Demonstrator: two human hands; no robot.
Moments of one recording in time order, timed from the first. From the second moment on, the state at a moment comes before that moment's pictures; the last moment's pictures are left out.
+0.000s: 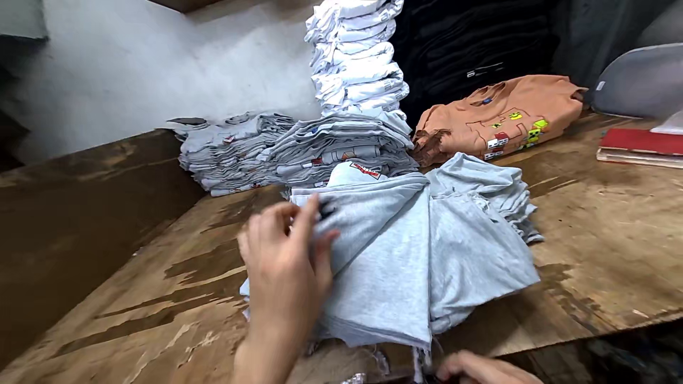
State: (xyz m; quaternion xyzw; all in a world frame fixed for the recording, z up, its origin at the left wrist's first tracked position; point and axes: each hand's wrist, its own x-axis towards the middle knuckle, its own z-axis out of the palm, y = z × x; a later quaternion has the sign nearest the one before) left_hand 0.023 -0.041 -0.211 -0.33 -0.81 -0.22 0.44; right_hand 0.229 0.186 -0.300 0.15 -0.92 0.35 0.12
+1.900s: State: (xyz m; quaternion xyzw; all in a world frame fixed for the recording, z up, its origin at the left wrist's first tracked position) left_hand 0.075 -0.043 -0.251 -0.52 -0.71 -0.34 0.33; right_hand 0.196 0.141 -0.328 0.12 -0.74 0.27 0.61
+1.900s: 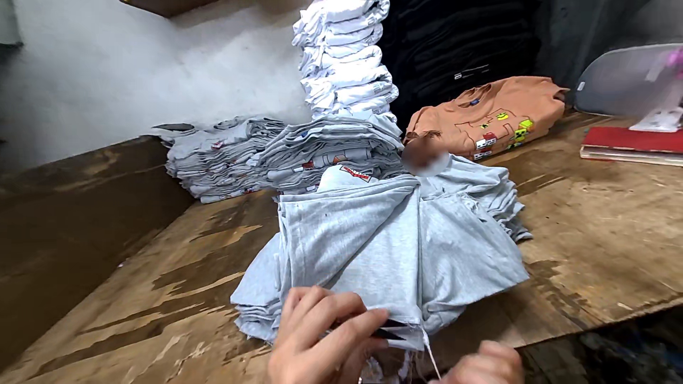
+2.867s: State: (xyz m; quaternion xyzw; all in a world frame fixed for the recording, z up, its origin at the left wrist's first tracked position) left_hand 0.061 -0.019 -0.255 -0.53 -0.74 -0.30 0.27; right_hand 0.192 0.141 -0.345 0.12 -0.74 0.35 0.56
